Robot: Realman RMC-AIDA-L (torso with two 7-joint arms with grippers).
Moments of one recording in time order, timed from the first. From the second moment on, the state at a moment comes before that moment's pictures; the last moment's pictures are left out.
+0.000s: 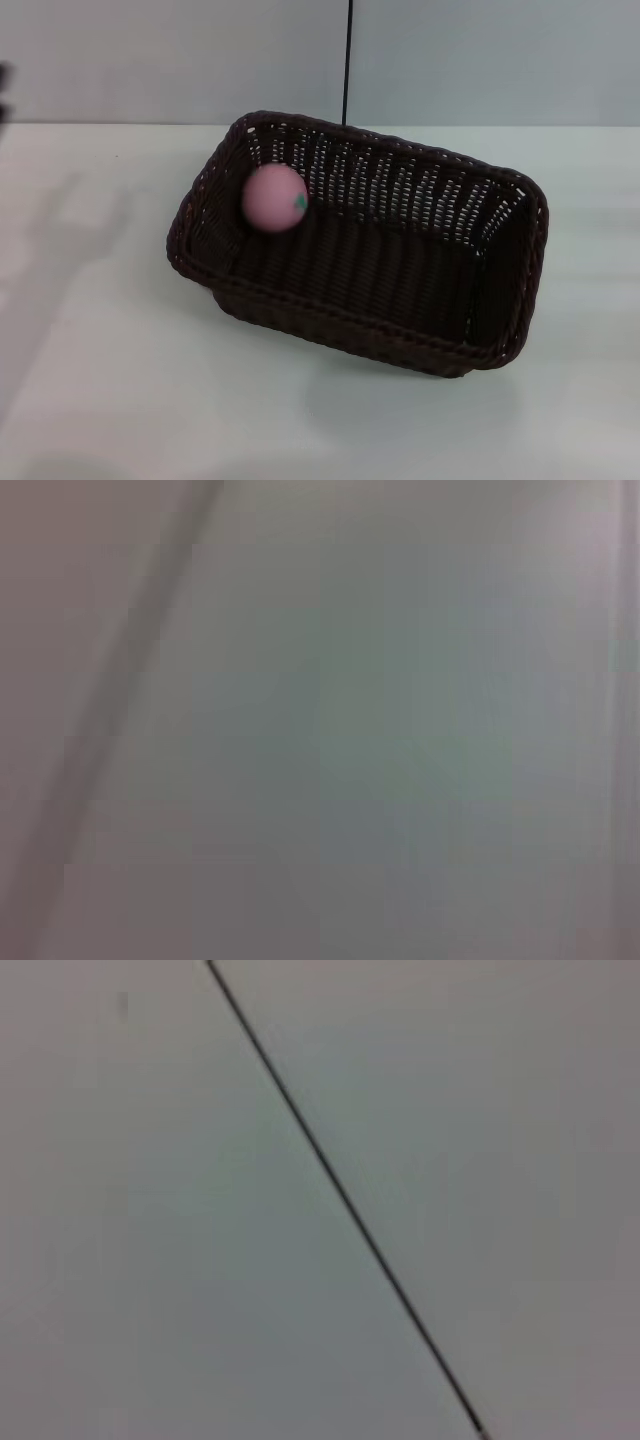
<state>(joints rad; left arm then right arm) -0.29 -2.06 -0.42 -0.02 1.95 1.83 -0.62 0.30 2.05 -0.25 -0.29 -1.22 -1.36 1.07</state>
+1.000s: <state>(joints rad) -0.20 -2.06 -0.68 -0.01 1.96 1.87 -0.57 0.29 2.07 -0.11 -0.27 -1.21 -1.38 0.98</state>
